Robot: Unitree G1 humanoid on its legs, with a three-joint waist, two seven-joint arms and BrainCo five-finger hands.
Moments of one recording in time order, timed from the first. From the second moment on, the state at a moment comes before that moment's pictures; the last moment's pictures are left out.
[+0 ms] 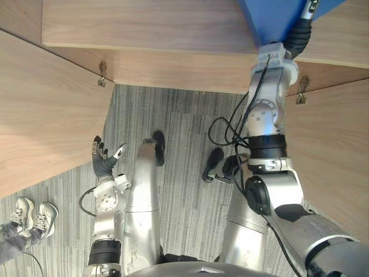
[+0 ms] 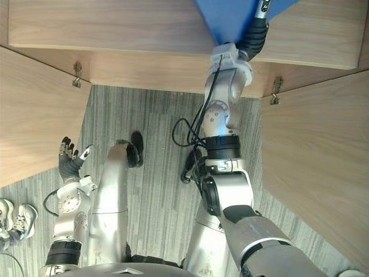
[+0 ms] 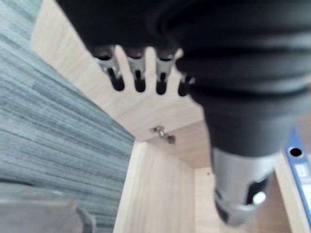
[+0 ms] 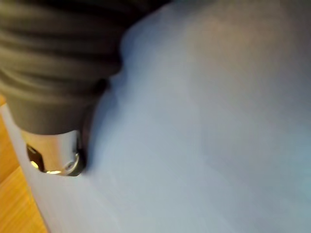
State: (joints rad) left arm -0.04 -0.03 0.15 0.14 -0.15 -0.16 0.33; right arm -1.05 -0.18 -0.16 0.30 0.86 -0.30 -0.47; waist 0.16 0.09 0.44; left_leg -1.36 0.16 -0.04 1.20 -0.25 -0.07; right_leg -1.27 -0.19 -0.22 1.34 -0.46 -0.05
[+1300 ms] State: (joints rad) left arm -0.05 0.03 0.12 0.14 -0.23 -0.18 0.33; right arm -1.28 -0.44 -0.12 0.54 1.06 -0.33 -0.43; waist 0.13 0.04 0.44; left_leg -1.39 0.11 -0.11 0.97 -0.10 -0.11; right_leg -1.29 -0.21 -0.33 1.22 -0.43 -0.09
